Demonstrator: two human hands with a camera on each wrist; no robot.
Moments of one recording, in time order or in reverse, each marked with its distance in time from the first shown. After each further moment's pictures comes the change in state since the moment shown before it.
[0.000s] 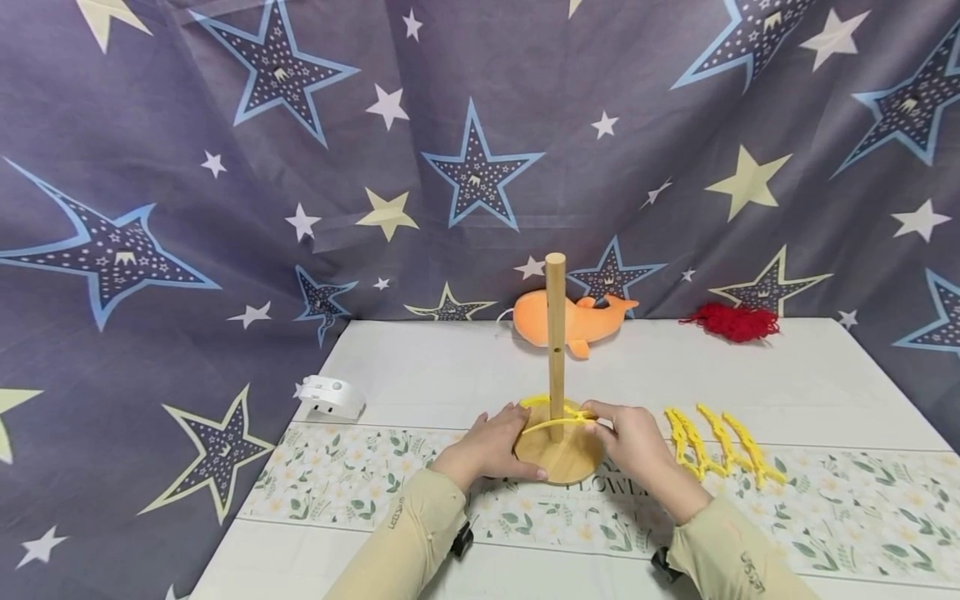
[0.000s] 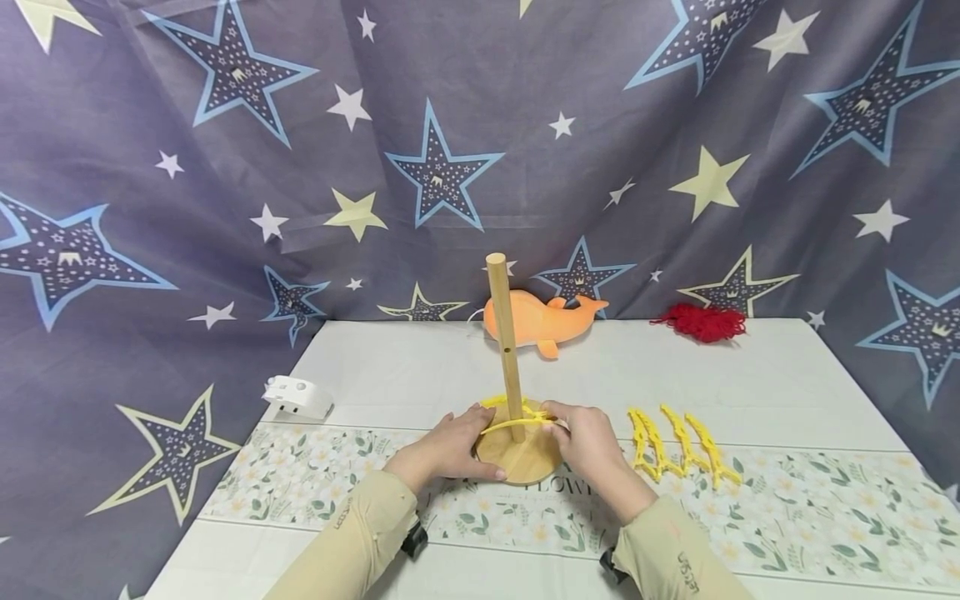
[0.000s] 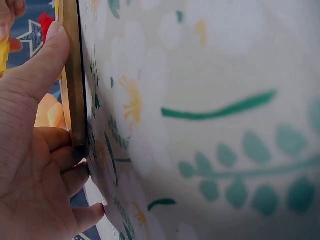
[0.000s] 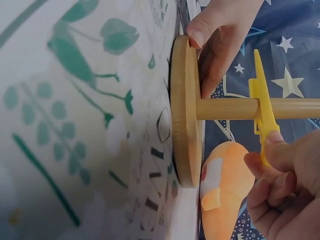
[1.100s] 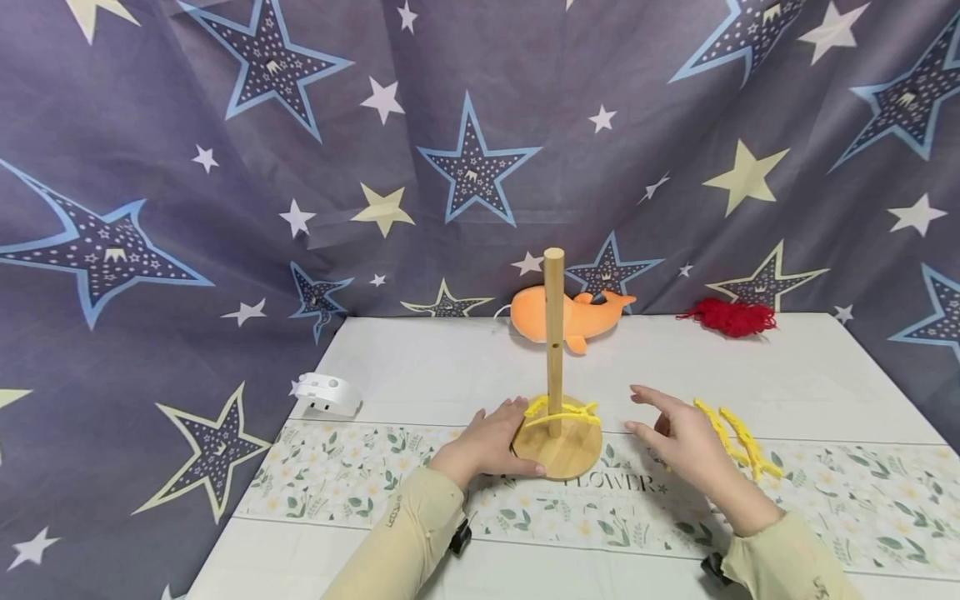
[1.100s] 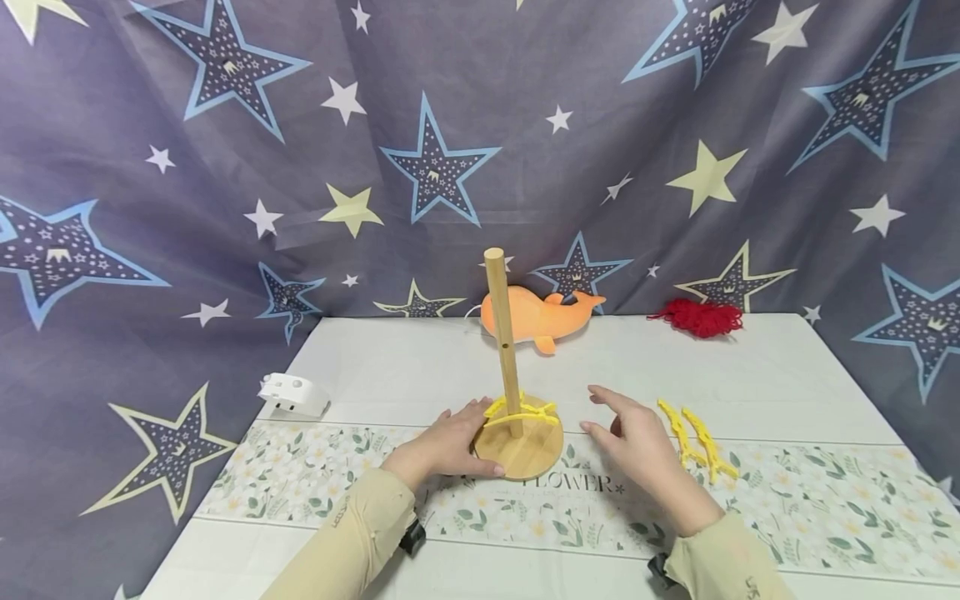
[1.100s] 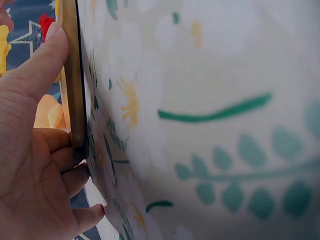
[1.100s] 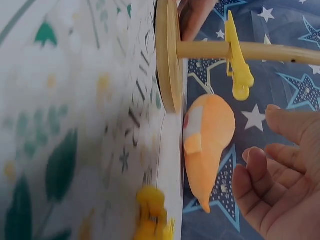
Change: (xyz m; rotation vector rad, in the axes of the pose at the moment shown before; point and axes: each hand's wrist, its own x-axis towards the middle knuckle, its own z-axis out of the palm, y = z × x) left_hand 0.001 -0.001 0.002 -0.011 -0.022 -0.019; right_hand -0.025 0.036 -0.045 0.050 0.044 -0.001
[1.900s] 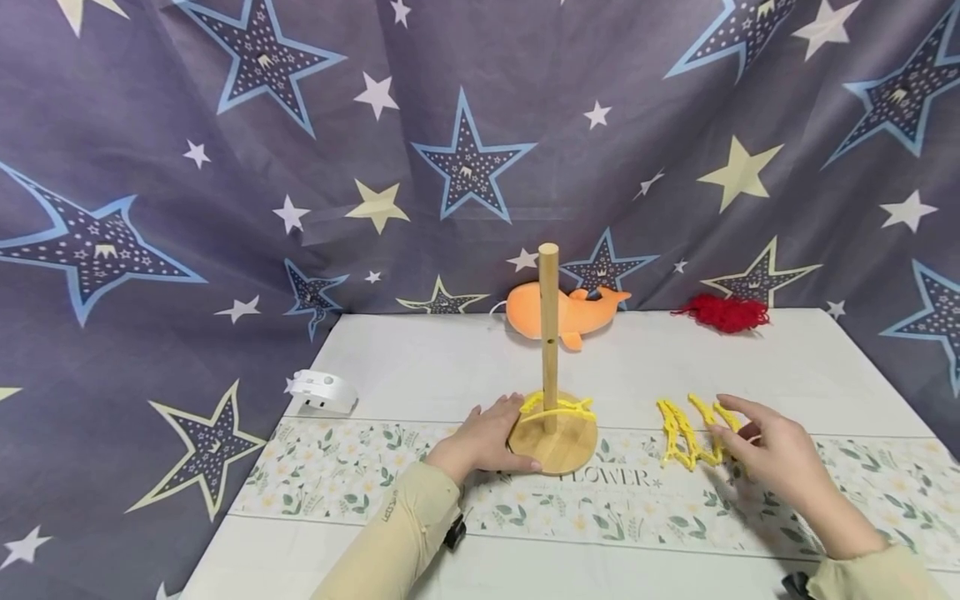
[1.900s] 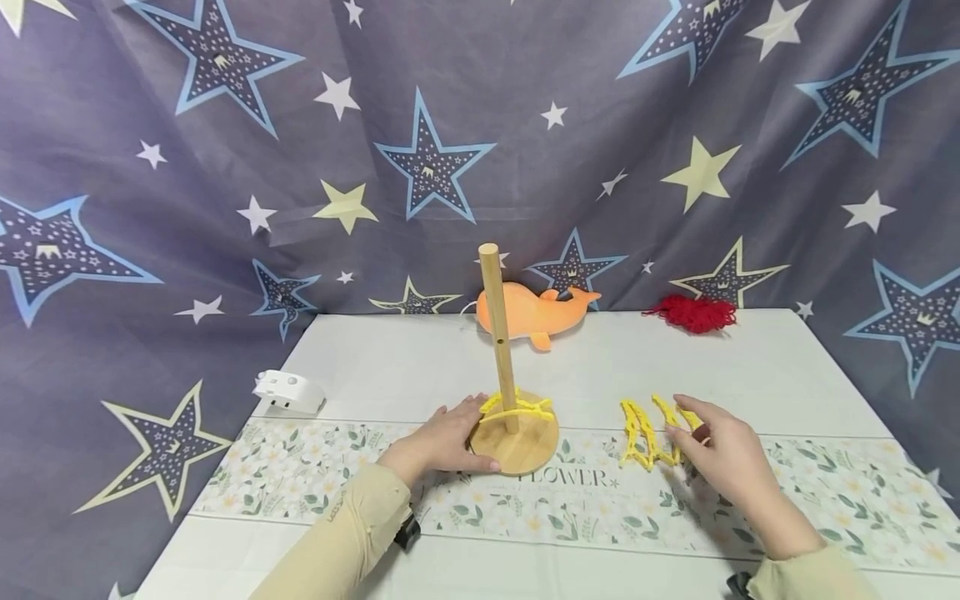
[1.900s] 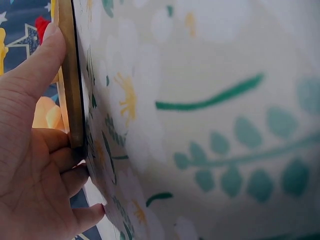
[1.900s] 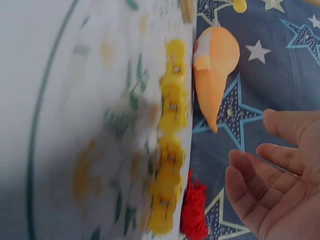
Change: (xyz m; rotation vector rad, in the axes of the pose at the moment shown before) left_hand 0.000 0.001 -0.001 0.012 -0.002 0.010; right_hand -0.043 0.052 -0.068 -0.148 -0.001 0.188
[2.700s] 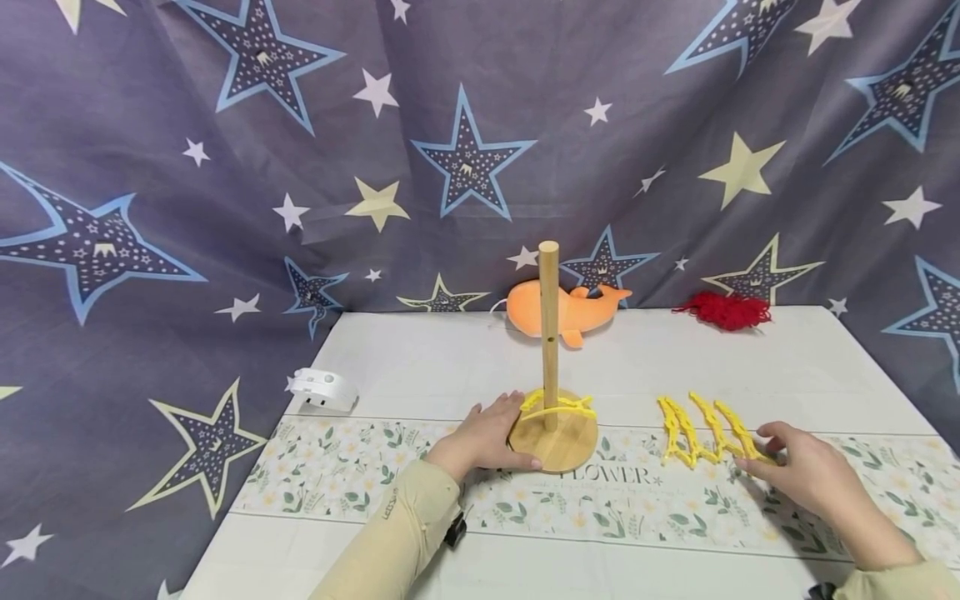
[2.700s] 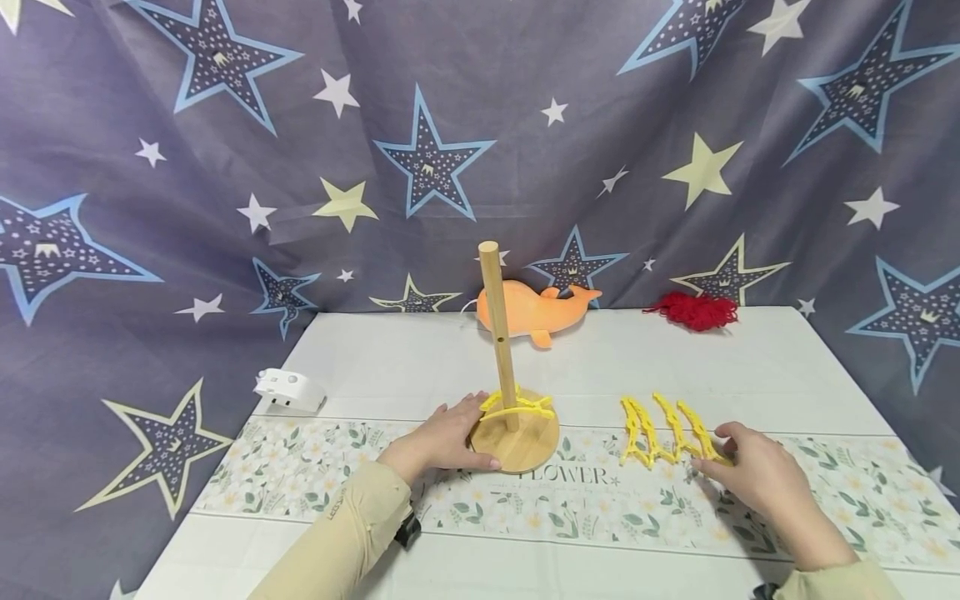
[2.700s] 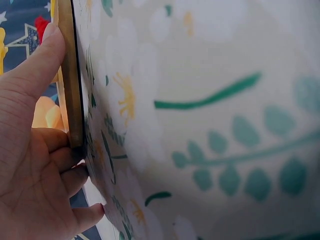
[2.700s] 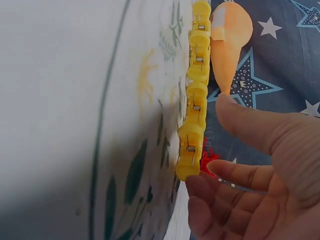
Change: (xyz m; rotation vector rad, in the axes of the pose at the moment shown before) left_hand -0.001 0.003 -0.003 -0.017 -0.013 -0.010; right_hand -0.001 0.039 -0.010 -0.207 -0.268 0.251
